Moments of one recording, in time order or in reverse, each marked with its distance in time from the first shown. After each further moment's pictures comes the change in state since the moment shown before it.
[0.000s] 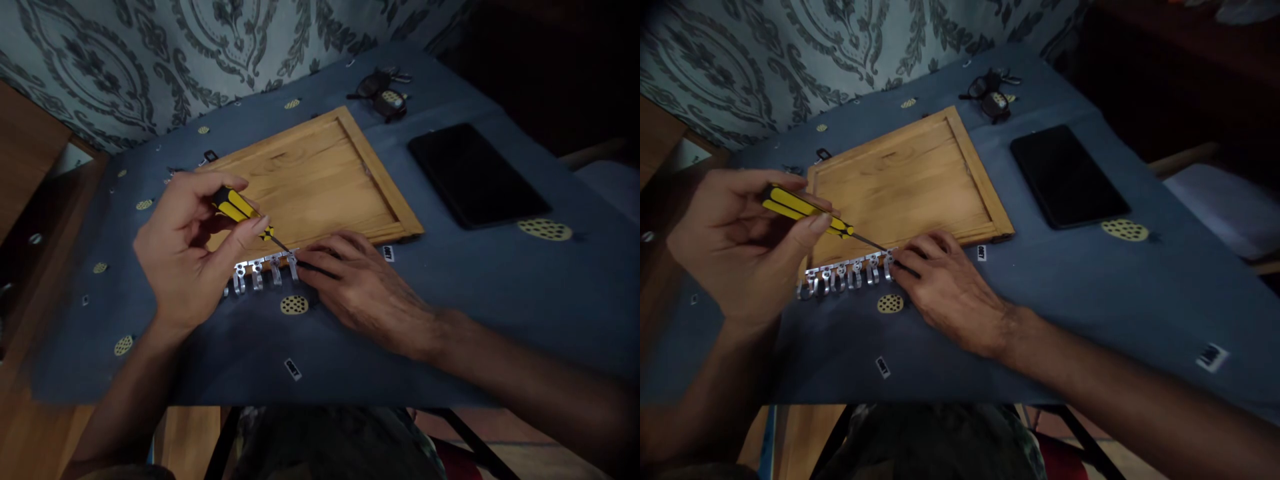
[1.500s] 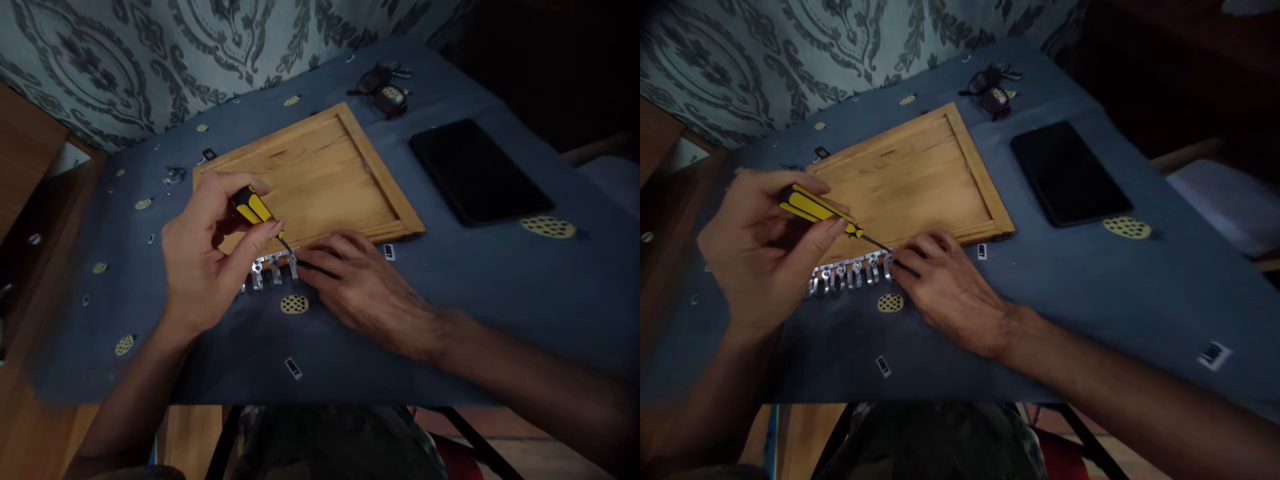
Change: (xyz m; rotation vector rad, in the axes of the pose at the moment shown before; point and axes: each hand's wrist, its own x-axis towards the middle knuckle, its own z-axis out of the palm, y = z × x) left_hand 0.005 0.006 0.005 0.057 -0.110 0.085; right_hand -0.001 0.000 0.000 -0.029 0.006 -0.011
